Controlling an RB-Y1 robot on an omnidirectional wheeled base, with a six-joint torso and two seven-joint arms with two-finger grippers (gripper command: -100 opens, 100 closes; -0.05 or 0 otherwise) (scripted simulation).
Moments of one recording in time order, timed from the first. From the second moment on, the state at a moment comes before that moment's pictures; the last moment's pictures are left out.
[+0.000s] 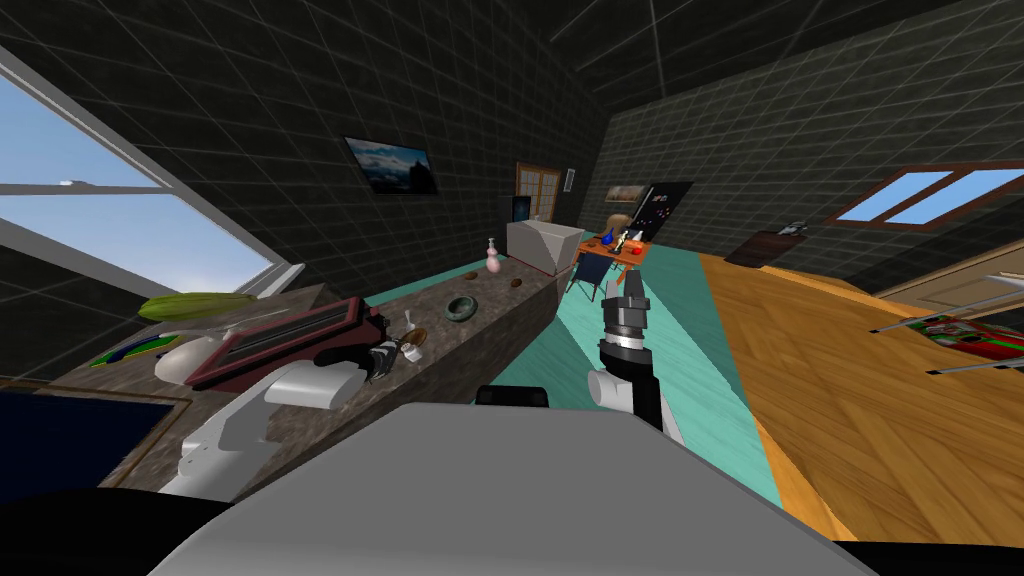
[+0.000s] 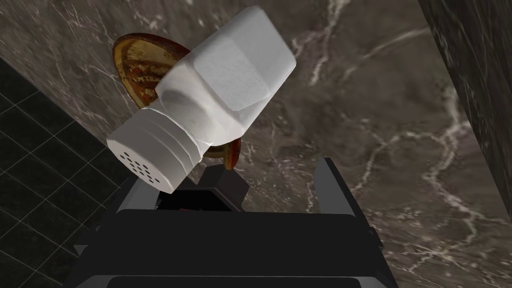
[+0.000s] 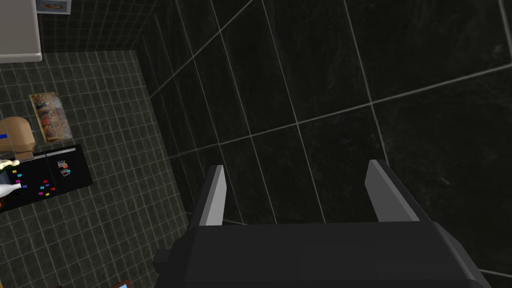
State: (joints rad) left arm 0.56 0.74 0.23 -2.17 0.43 1.11 0.11; right arm 0.49 0.01 0.01 -2.30 0.04 -0.46 0.16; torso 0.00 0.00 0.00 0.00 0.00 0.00
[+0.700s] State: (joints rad) left arm 0.53 0.72 0.22 -2.10 0.41 1.05 0.10; right arm 0.49 0.01 0.01 -2.30 0.04 -0.46 0.16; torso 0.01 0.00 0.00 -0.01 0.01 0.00
